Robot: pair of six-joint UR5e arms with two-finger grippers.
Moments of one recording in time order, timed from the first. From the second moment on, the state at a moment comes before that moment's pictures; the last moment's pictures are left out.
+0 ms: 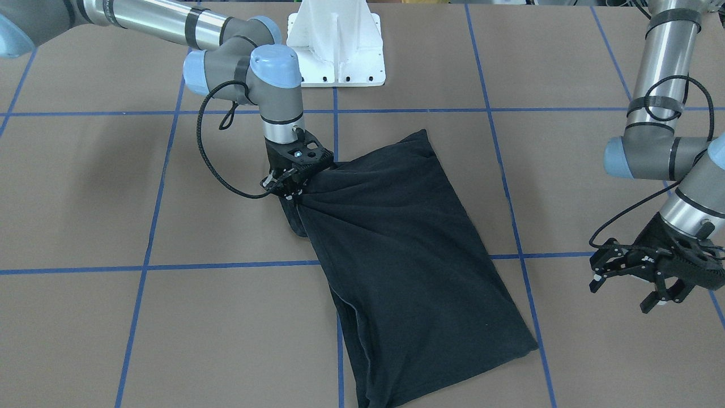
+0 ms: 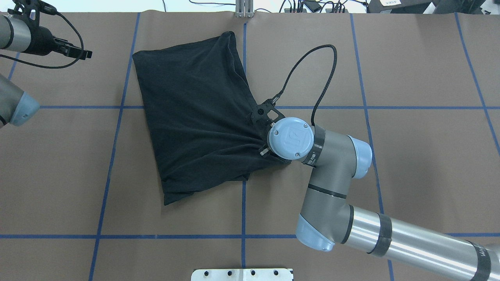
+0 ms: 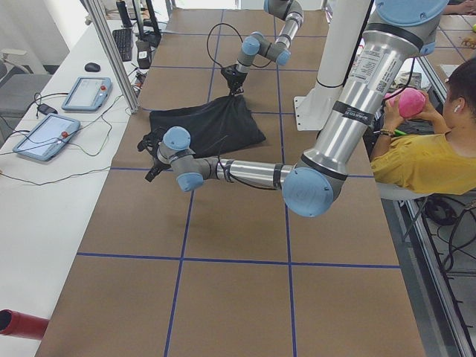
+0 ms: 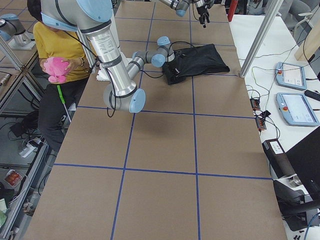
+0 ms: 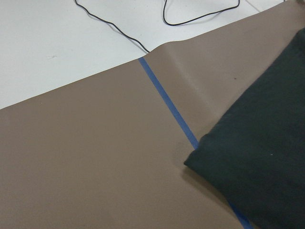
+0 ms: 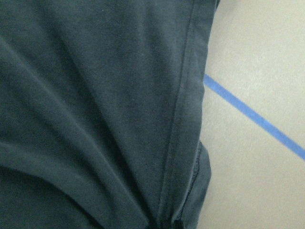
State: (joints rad) left arm -1.11 -1.99 -1.18 -2.61 -2.05 -0.52; right arm 0.42 -0.97 1.63 -1.41 1.54 0.64
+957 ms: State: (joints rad) left arm -1.00 -1.98 -1.33 -2.61 -2.04 -0.80; right arm 0.57 -0.97 1.67 -1.40 1.63 0.88
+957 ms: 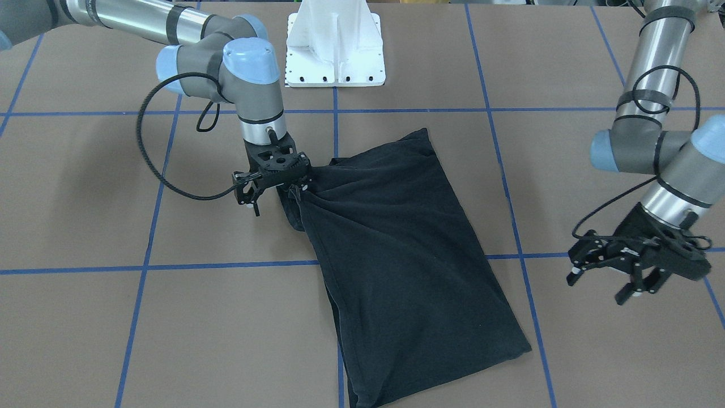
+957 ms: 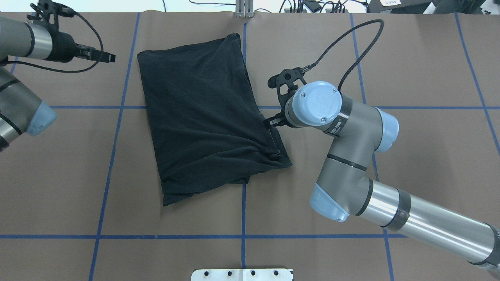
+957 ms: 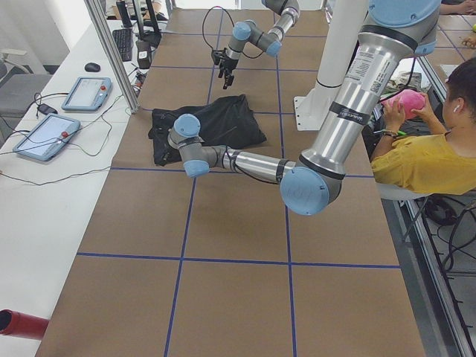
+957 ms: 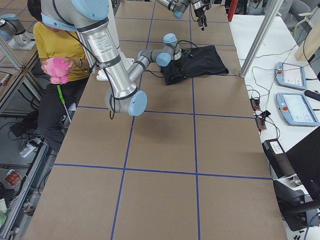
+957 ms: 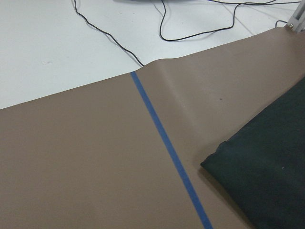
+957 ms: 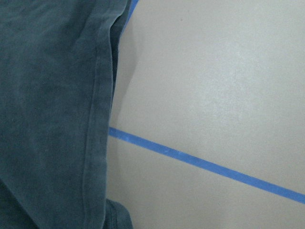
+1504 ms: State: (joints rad) left arm -0.63 -1.83 -1.63 -2.57 -1.75 -1.28; right arm 0.60 -0.99 1.72 -1.37 1.71 1.07
